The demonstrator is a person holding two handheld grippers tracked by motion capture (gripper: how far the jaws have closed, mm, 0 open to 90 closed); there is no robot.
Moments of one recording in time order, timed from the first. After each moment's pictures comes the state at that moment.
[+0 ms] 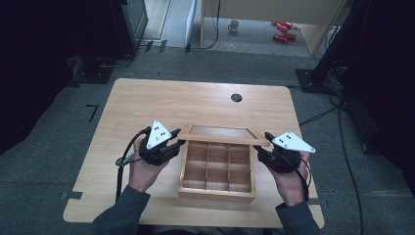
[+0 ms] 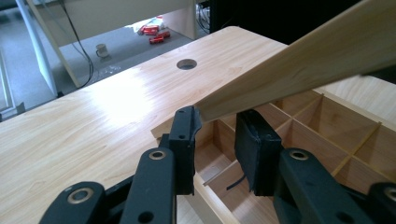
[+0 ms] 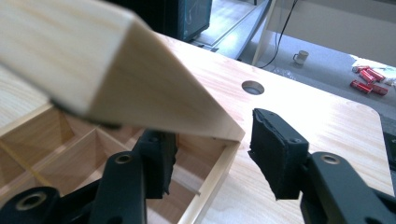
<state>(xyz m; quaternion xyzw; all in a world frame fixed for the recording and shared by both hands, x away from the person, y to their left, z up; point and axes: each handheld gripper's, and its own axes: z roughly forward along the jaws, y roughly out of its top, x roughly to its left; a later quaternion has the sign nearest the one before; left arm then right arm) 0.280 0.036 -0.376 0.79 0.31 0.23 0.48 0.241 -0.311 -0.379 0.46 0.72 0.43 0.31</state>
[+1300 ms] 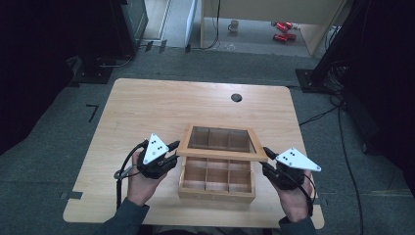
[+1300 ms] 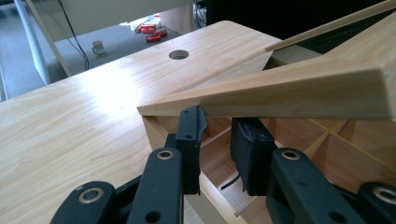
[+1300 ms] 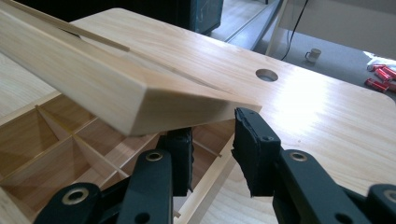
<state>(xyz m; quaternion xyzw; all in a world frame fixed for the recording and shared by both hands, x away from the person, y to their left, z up) 0.254 0.043 -0.394 0.79 0.32 0.22 0.48 0.204 -0.315 -0.392 0.45 0.72 0.44 0.29</state>
